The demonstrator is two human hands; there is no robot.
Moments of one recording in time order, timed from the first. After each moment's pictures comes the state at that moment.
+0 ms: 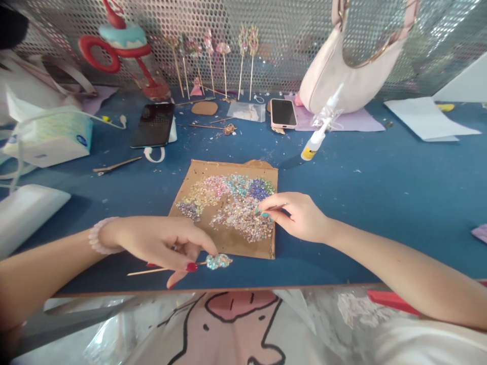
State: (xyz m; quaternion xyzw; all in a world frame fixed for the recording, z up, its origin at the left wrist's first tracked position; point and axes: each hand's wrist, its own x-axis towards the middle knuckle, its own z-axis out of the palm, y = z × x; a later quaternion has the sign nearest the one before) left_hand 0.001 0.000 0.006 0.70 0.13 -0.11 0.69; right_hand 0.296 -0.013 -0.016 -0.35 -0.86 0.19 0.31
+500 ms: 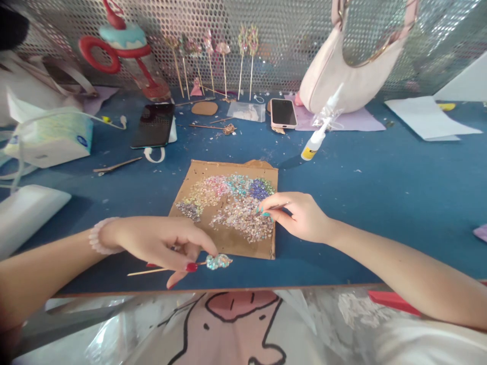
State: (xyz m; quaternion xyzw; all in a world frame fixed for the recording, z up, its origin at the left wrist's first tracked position) left_hand 0.001 0.000 0.007 0.70 0.13 -0.11 0.70; right_hand 0.297 -0.013 -0.017 -0.35 -0.85 0.21 0.33
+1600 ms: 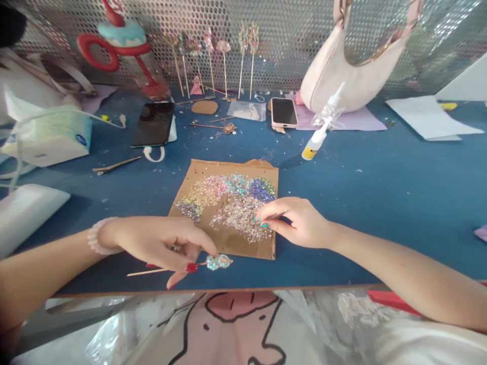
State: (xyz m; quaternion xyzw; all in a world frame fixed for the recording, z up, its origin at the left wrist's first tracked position) left_hand 0.000 0.001 0.007 0.70 0.14 -0.11 0.69; right_hand 0.296 -0.018 -0.014 -0.29 -0.88 0.22 0.31
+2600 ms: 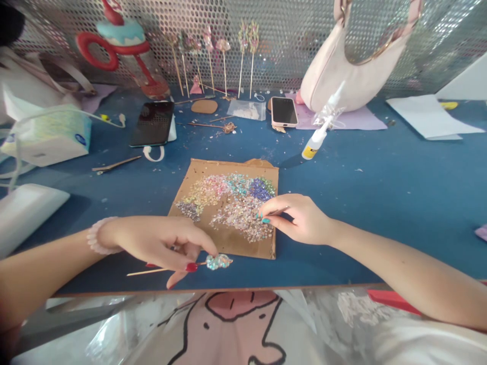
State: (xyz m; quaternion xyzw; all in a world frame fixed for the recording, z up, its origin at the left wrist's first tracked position) left_hand -0.001 0.000 0.007 0.71 0.14 -0.11 0.68; right_hand 0.299 -0.013 -0.015 -0.29 -0.88 0.21 0.31
